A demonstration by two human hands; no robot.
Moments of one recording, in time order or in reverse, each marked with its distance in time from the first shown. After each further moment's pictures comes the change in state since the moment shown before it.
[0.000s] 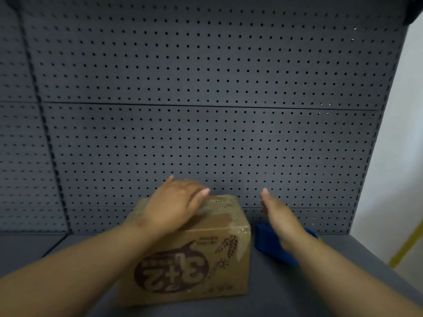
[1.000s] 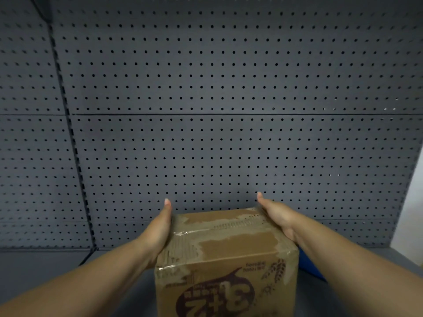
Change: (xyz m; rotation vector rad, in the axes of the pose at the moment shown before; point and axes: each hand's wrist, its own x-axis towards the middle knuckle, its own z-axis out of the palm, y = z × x) left_hand -0.001 -0.126 0.047 -1.372 -0.113 -0.838; right_hand 0.055 -0.044 0.066 0.083 -0.170 0.301
